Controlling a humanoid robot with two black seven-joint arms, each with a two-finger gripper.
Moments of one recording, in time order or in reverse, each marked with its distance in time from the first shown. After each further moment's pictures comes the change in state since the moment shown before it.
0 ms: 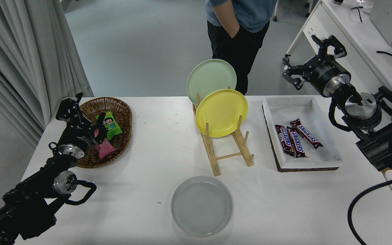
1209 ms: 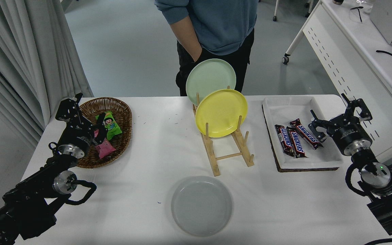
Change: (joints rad) left arm 0.000 0.000 0.000 0.000 0.000 0.000 0.000; right arm -0.330 0.053 0.226 -0.080 -0.181 0.204 0.113
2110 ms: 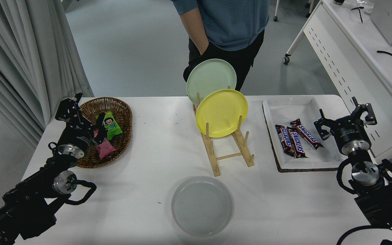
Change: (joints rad) left arm 0.000 0.000 0.000 0.000 0.000 0.000 0.000; right arm 0.127 0.109 -0.022 -0.231 0.012 0.008 0.128
